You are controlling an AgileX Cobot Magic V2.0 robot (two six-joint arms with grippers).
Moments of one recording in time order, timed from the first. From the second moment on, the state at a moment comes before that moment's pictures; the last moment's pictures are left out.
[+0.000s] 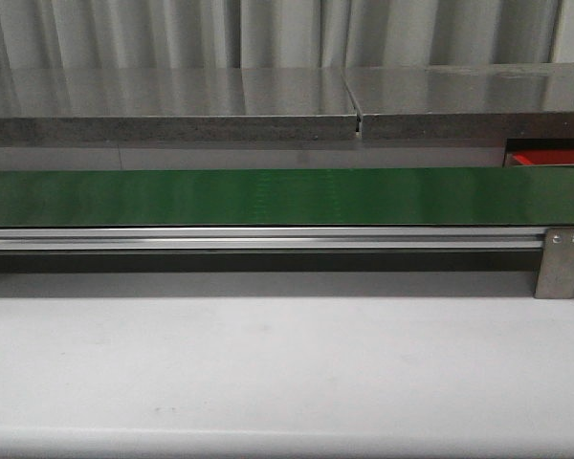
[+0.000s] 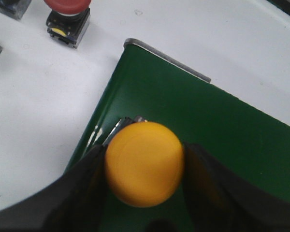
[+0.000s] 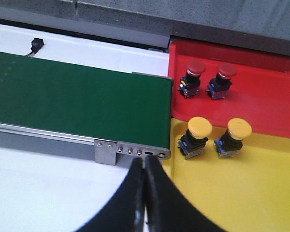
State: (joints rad) left arm 0.34 1.85 -1.47 -0.39 0.77 0.06; right arm -0.19 0.60 -0.64 0.31 0.57 -0.40
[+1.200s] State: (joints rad) left arm 0.43 1.77 -1.47 -0.40 0.77 0.09; right arm -0.19 0.60 -0.64 0.31 0.57 -0.40
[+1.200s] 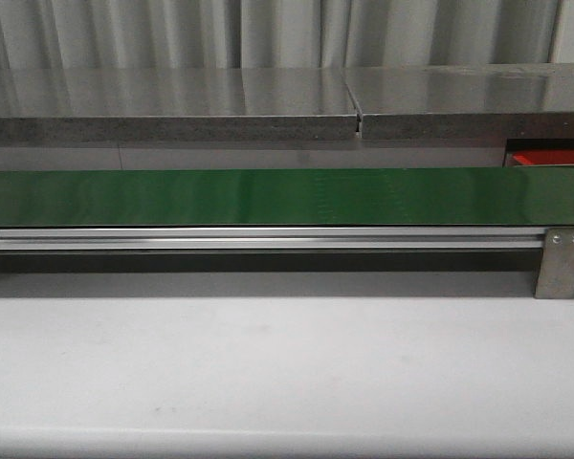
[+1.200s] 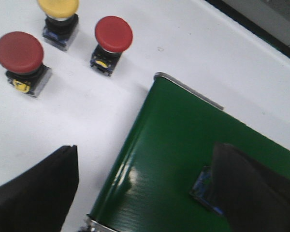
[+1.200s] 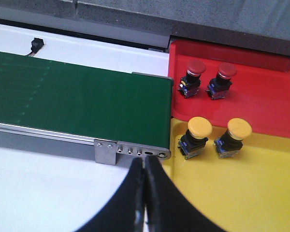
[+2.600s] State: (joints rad) left arm 0.50 2.07 -1.61 -0.19 0.64 0.07; right arm -0.19 0.60 -0.64 0.31 0.57 -0.40
